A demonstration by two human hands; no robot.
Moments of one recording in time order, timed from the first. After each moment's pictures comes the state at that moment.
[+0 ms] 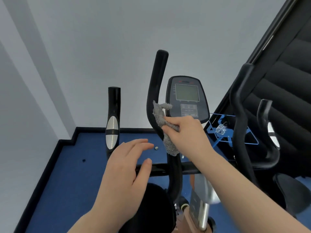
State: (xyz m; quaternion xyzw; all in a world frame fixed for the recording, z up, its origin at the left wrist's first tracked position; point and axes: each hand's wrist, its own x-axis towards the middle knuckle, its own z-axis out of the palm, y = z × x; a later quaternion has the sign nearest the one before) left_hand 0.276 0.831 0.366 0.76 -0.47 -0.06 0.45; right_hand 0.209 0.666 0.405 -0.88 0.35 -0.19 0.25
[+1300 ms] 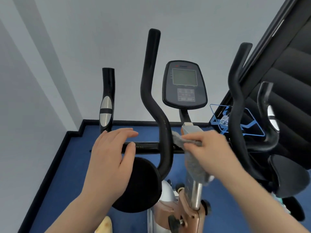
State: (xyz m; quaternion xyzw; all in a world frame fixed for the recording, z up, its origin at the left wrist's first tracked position) left_hand 0.255 0.843 0.352 0.80 -0.40 -0.01 0.44; right_hand 0.111 0.683 0.384 -0.86 0.40 -0.16 0.28
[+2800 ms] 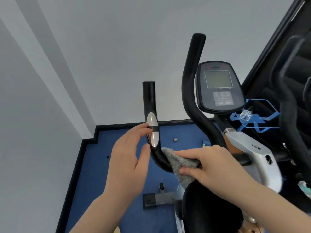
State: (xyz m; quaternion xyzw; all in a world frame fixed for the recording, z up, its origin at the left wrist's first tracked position) left_hand 0.368 0.864 0.337 0.74 -0.45 -0.06 0.50; right_hand 0.213 0.743 0.381 -0.94 0.28 -0.03 0.20
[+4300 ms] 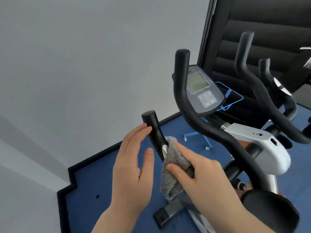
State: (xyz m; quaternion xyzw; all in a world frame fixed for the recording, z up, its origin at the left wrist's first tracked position) left_hand 0.469 0.813 0.357 0.59 -0.58 -0.11 0.55; right_hand 0.317 0.796 0.379 -0.74 0.54 -0.26 0.31
